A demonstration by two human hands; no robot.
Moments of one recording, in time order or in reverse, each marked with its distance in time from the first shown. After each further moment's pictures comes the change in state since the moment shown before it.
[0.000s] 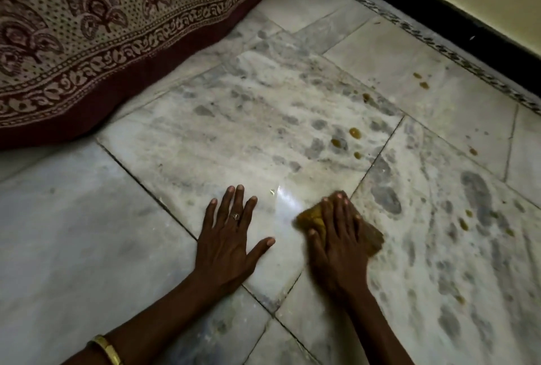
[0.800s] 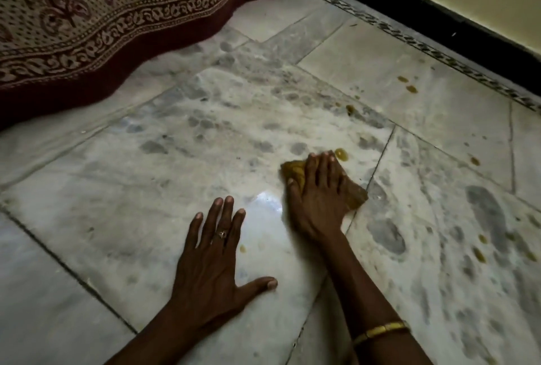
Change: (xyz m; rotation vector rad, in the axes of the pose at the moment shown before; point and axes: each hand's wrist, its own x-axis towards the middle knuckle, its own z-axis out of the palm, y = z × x) left_hand 0.081 0.006 0.004 0.037 0.008 0.147; right_hand 0.171 0.003 0.006 -0.059 0.036 0.162
